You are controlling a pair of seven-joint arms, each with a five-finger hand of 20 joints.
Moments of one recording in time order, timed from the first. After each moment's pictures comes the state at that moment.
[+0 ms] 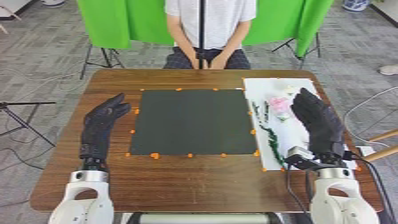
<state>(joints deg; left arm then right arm) 115.7 -77.4 -92.6 -115.0 70.8 4.8 16.3 -114.3 -83.6 100.5 -114.0 -73.6 -3.8 -11.4</state>
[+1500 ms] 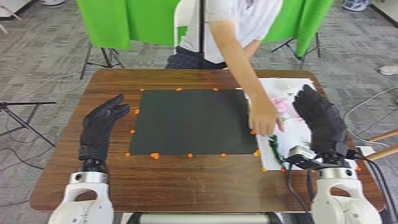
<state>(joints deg) 116.2 -77.5 -92.8 -115.0 70.1 4.8 16.3 -114.5 -83.5 100.5 -114.9 -74.1 -3.7 -12.8</state>
